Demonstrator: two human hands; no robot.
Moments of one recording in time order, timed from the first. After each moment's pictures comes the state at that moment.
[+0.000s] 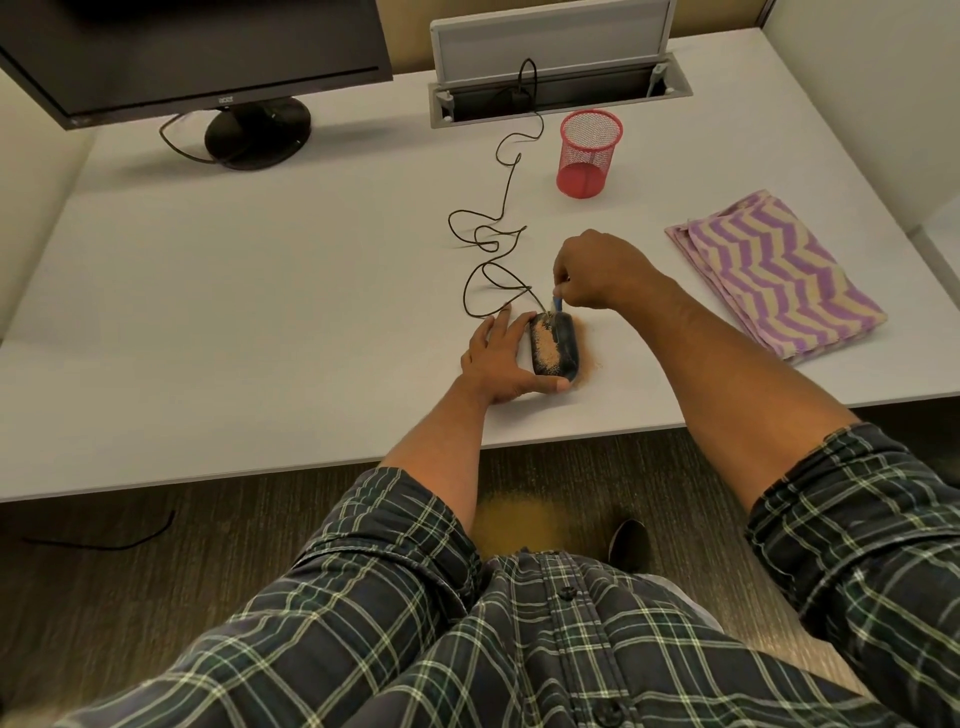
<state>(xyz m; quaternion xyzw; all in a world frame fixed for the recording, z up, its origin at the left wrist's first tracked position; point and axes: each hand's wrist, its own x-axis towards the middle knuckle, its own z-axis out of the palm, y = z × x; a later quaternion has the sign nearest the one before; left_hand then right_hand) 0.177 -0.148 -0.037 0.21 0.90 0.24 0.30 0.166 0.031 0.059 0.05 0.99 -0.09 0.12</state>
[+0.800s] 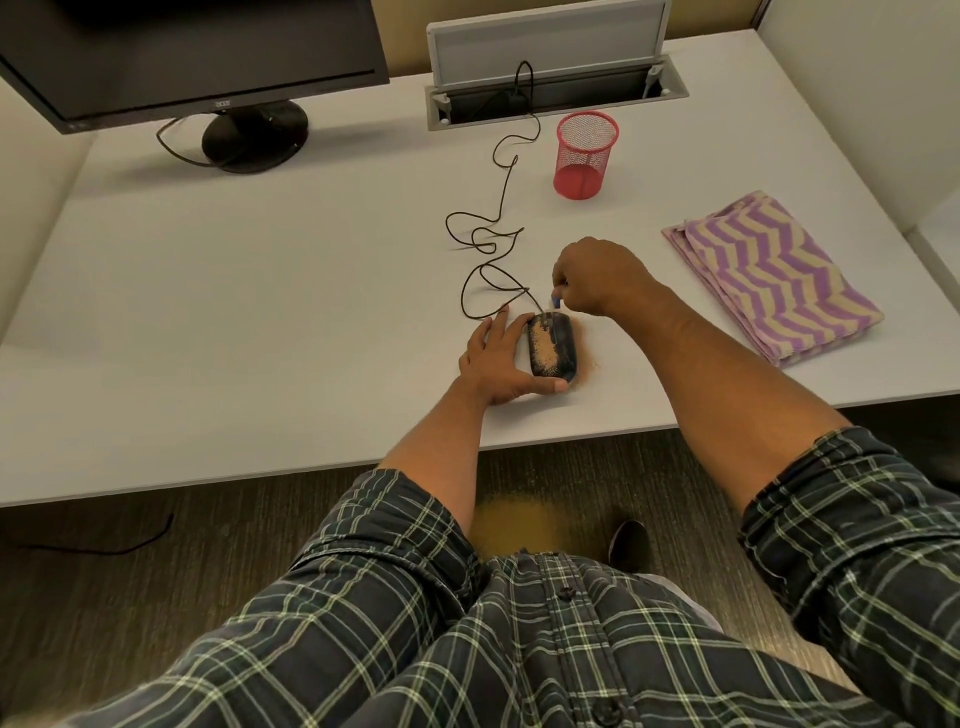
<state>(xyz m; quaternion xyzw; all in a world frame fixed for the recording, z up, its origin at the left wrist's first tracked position) 0.178 -0.148 -0.036 0.22 0.90 0.24 0.29 0.170 0.033 0.050 0.05 0.99 -0.07 0.10</state>
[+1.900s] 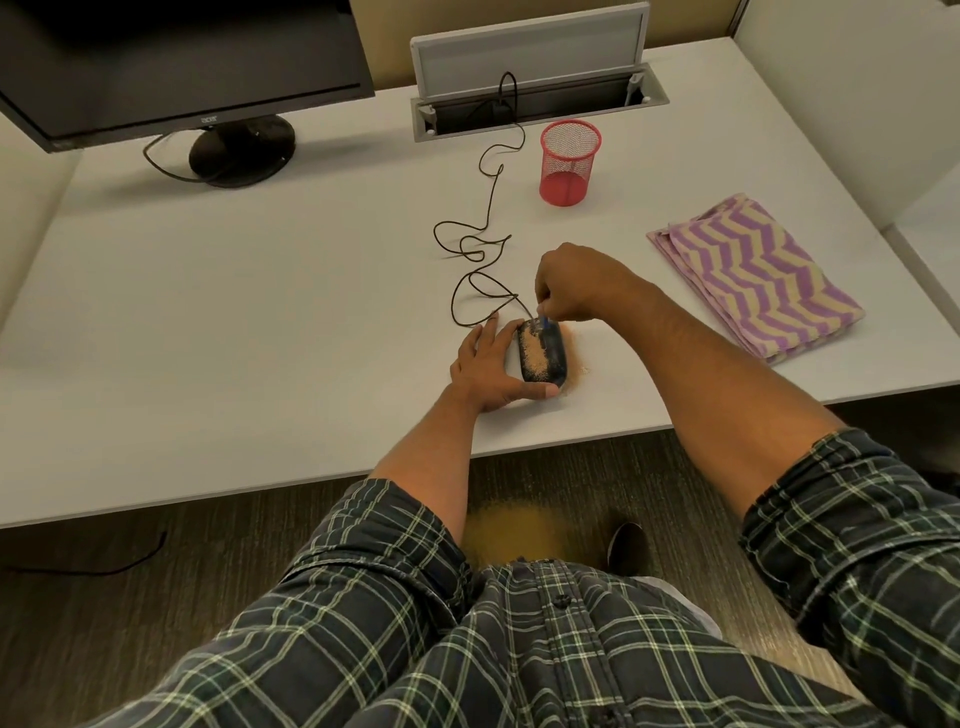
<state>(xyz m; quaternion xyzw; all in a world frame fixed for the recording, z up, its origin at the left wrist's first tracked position) 0.179 -0.149 -0.032 0.22 0.90 0.24 0.30 0.171 0.024 0.065 0.03 0.99 -0.07 0.15</state>
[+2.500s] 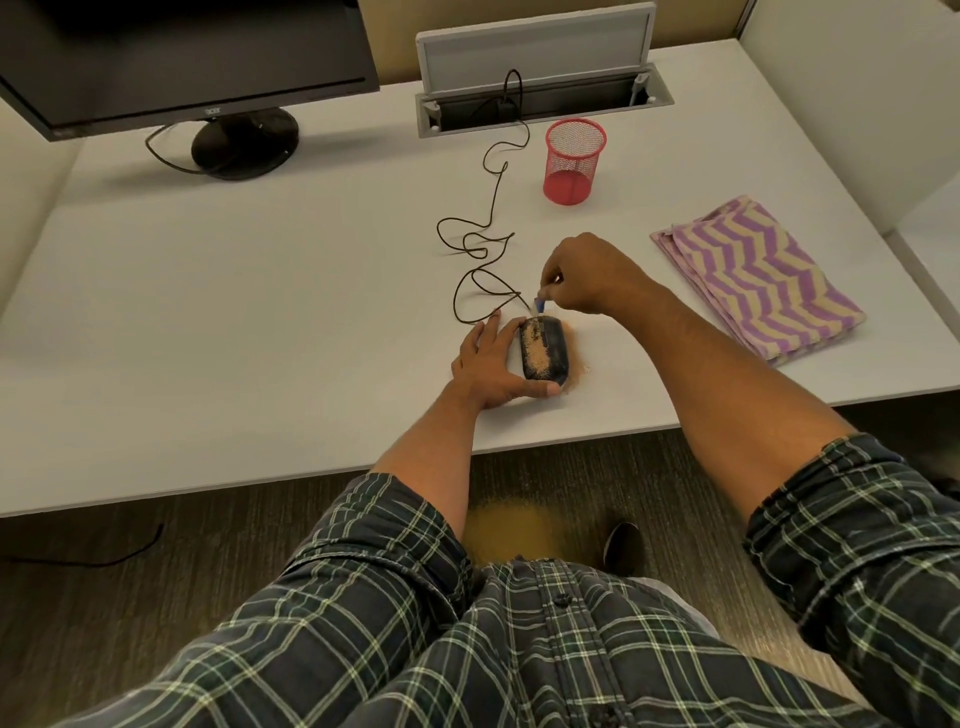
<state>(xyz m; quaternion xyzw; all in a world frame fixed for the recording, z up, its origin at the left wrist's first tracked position) 0.177 -0.149 -0.036 0.22 0.90 0.24 0.30 0.172 0.034 0.064 0.06 0.98 -0.15 0.10</state>
